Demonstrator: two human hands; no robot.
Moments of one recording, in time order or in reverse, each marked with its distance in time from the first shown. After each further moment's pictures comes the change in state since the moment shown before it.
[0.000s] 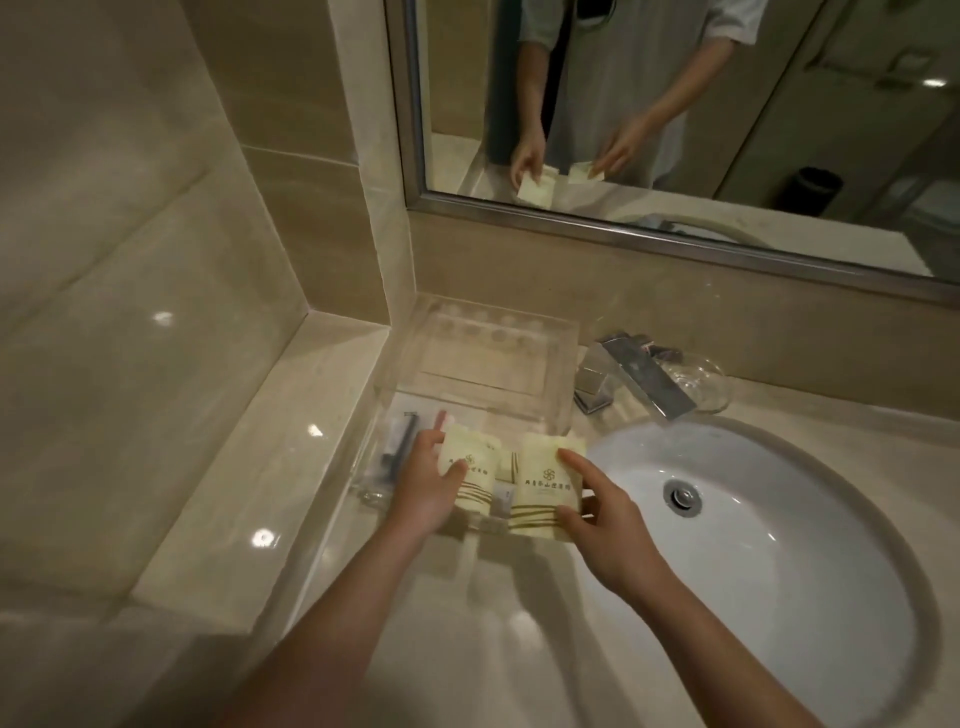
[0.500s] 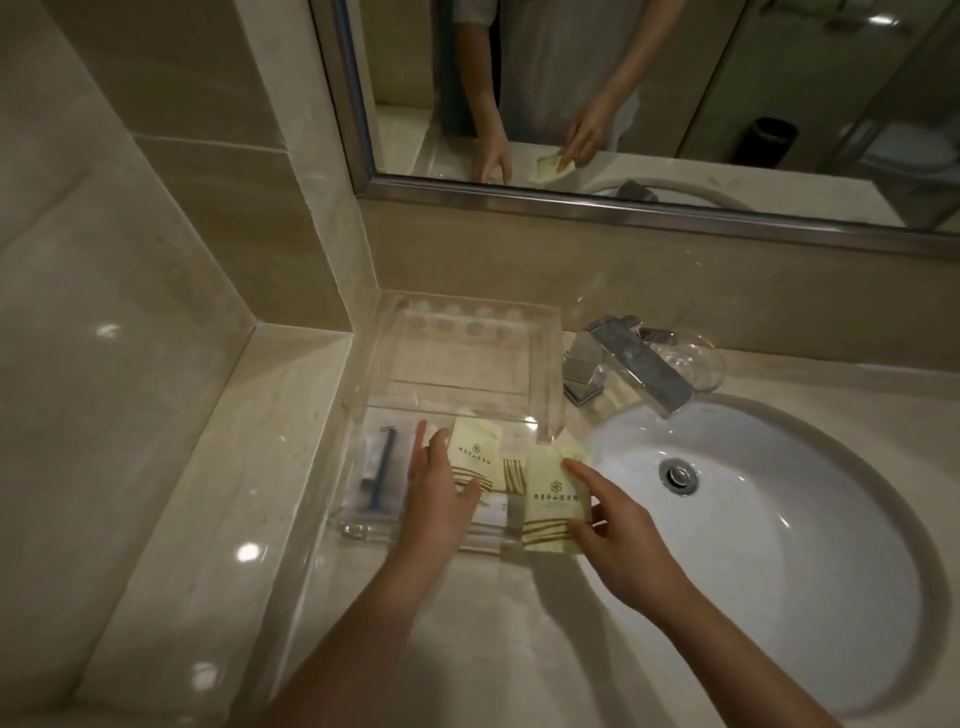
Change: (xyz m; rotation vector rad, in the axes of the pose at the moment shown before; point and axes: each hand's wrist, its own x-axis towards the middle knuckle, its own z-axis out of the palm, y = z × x) left_hand 0.052 -0.037 0.033 0.351 -0.047 0.191; right_hand 0.022 0.025 0.003 -0.138 0.022 0.037
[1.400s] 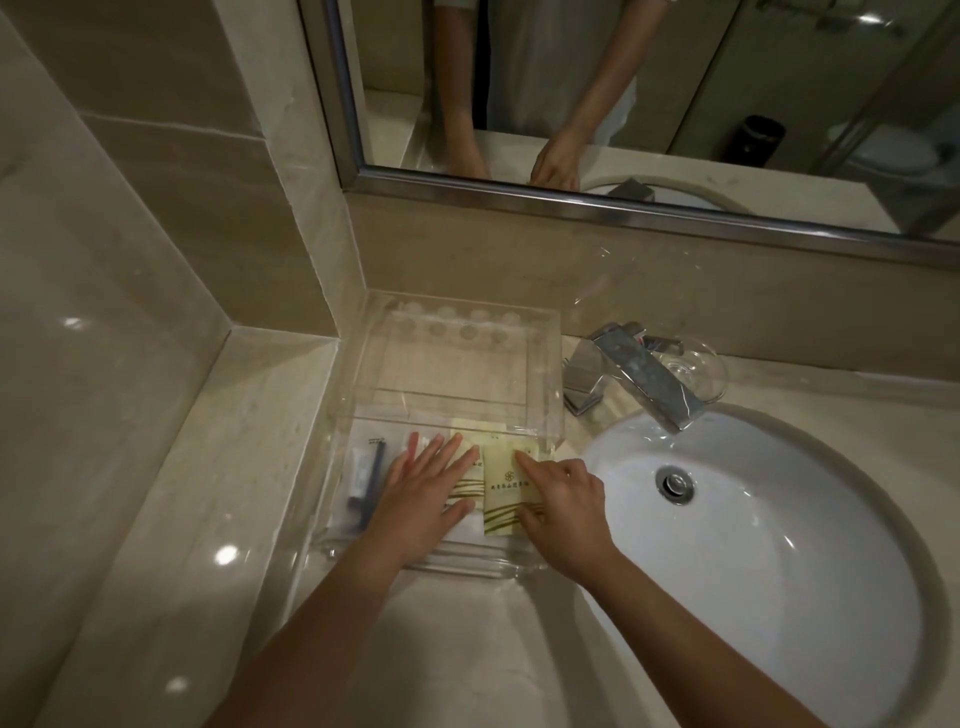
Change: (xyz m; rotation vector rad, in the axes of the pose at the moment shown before) left_hand 0.035 -0.028 -0.011 0.622 -0.329 0.358; right_hand 0.064 0.002 0.041 -0.643 0.036 -0.128
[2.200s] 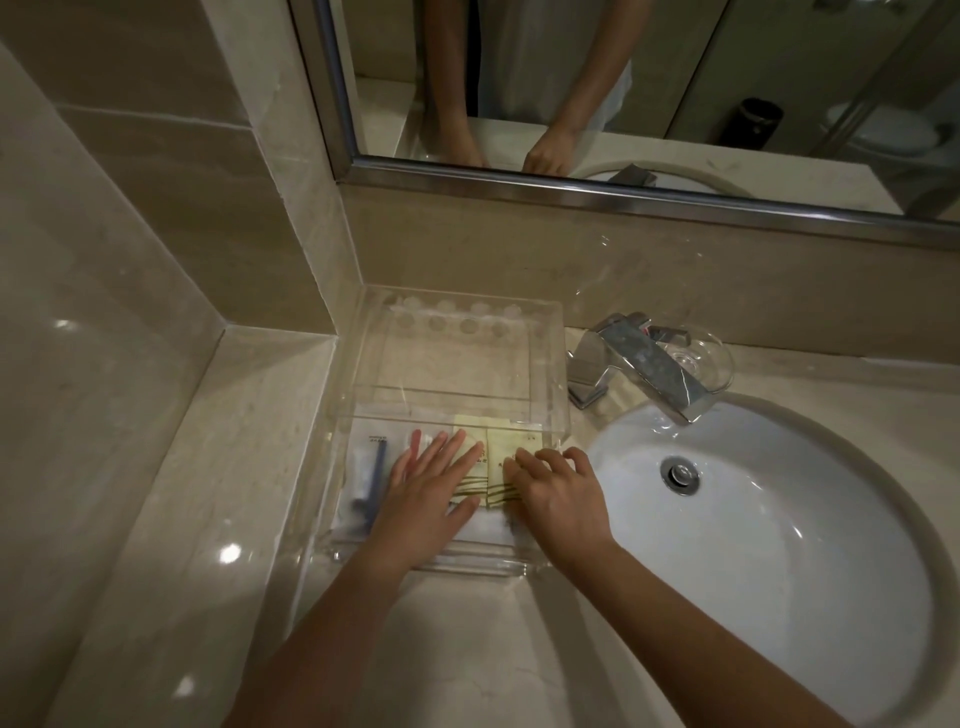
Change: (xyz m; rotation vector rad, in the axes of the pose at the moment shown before) left_hand 0.001 -0.006 0.010 -0.035 0.078 0.030; right_hand 0.019 0.003 0.030 -0.415 0.266 -0.199
